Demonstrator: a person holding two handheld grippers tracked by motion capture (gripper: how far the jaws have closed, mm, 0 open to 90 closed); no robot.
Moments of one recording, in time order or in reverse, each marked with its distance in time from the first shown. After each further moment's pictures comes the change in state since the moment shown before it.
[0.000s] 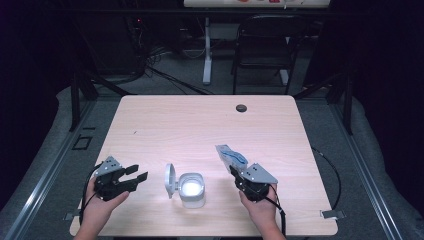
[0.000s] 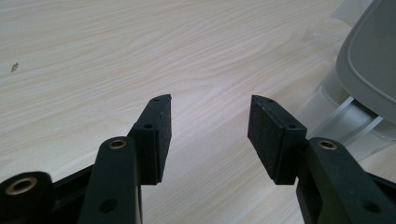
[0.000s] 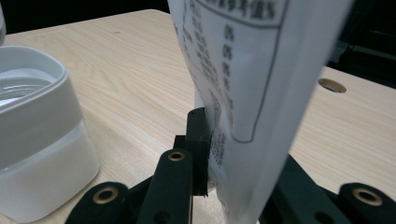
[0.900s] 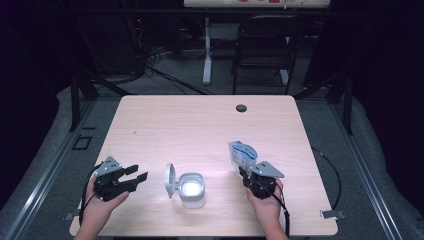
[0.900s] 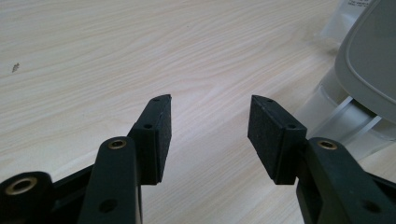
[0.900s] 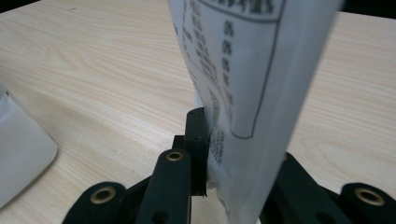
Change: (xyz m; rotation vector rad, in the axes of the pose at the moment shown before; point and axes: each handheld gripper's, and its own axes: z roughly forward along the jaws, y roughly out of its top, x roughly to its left) left arm -0.001 0.000 -0.001 0.004 0.003 0.002; right arm -0.022 -0.020 0.008 0.120 -0.064 0.165
